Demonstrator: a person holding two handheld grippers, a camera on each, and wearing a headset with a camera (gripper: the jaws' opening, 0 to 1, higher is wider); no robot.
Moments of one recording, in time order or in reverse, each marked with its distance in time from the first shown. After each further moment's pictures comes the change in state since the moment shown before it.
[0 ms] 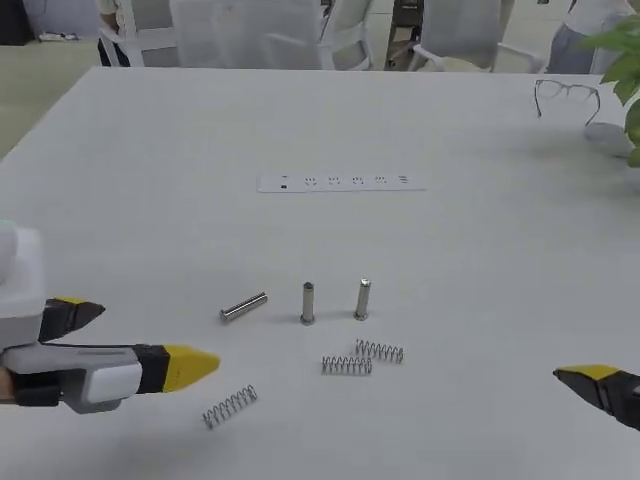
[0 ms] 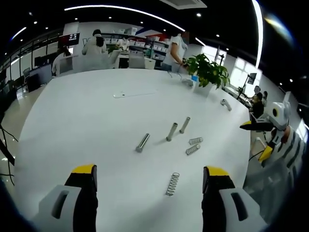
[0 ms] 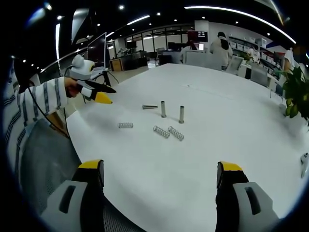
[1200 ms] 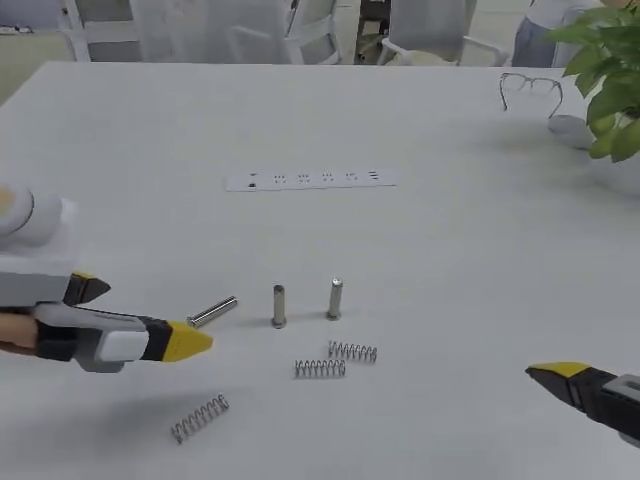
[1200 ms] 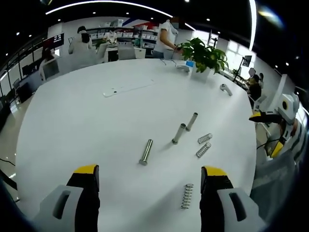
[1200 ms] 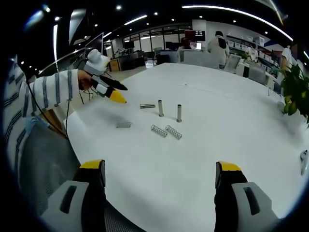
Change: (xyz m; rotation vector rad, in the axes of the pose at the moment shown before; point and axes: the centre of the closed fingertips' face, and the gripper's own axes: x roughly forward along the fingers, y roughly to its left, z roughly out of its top) left arm 0.048 0.009 0.016 0.126 0.116 -0.029; right arm 0.000 -0.003 -0.003 0.015 0.003 -0.013
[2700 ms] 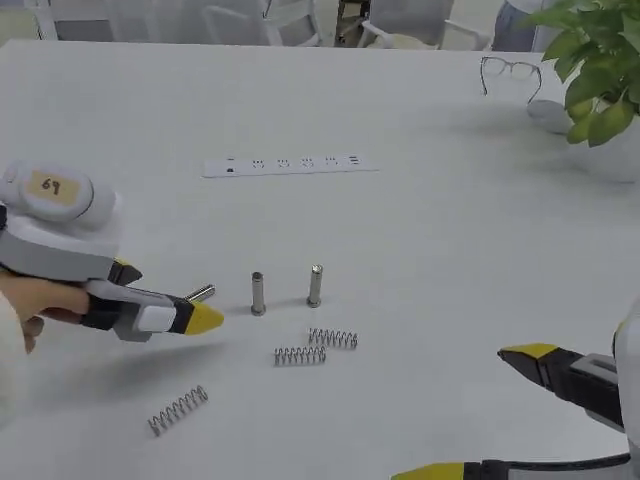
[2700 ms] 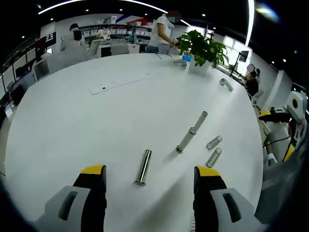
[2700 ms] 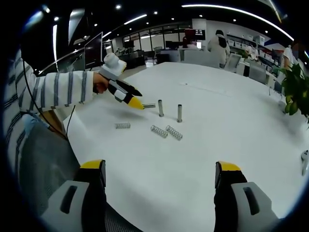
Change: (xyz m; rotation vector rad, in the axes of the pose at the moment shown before) left arm 0.062 -0.002 0.005 0.023 0.025 -0.045; right arm 0.006 0.001 0.002 0.003 0.004 0.005
